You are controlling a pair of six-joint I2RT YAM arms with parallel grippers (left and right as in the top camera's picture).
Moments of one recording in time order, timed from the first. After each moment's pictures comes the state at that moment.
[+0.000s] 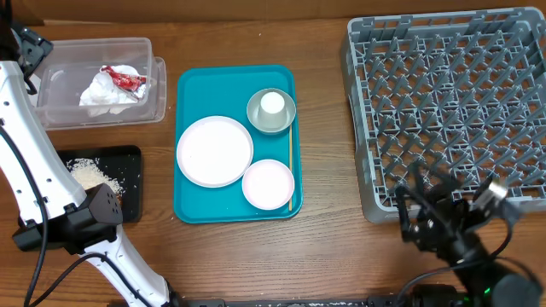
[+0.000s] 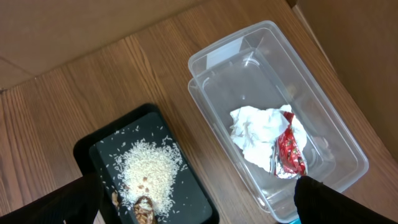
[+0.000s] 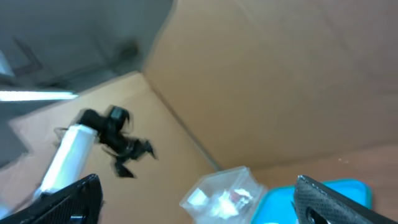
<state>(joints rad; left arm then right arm) 0.37 2.11 2.75 -1.67 -0.37 -0.65 -0.05 0.21 0.41 0.17 -0.63 0.91</state>
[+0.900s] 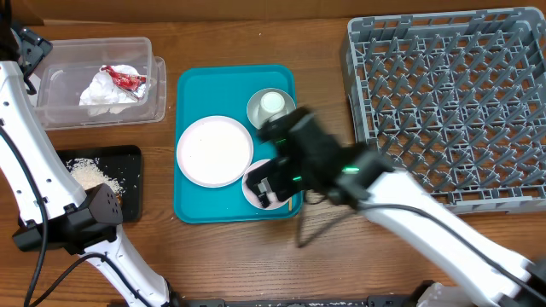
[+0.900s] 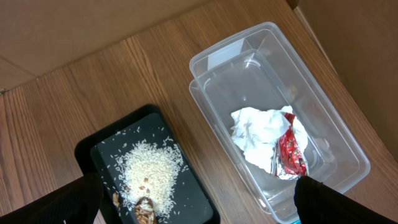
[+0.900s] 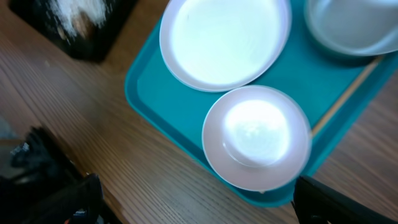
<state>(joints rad) 0.37 2.11 2.75 -1.67 -0.38 -0.65 0.83 1.55 1.36 -0.83 -0.19 0.28</state>
